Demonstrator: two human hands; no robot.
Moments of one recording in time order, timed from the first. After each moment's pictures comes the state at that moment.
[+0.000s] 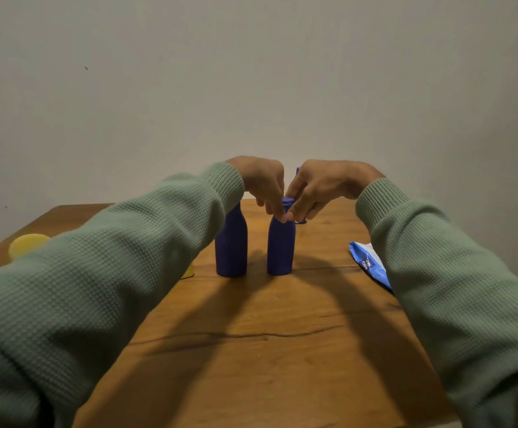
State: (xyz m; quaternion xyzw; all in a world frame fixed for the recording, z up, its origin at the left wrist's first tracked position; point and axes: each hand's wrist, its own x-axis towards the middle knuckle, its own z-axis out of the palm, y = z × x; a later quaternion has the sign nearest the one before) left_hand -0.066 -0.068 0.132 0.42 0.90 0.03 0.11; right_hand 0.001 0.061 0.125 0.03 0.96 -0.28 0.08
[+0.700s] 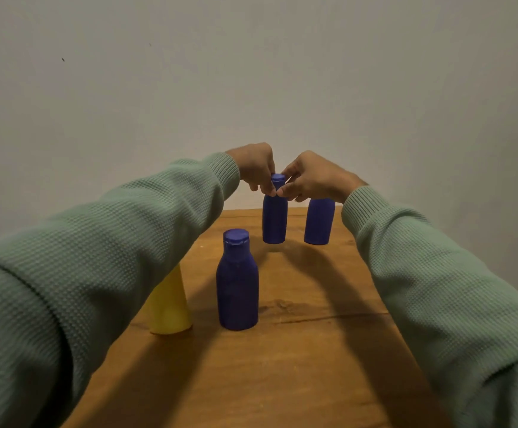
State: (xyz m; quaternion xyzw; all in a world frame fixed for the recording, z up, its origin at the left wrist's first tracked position) left_hand -0.199 -0.038 0.138 0.39 0.91 0.11 0.04; right_hand -0.122 0.086 0.111 0.02 0.95 -0.31 -0.09
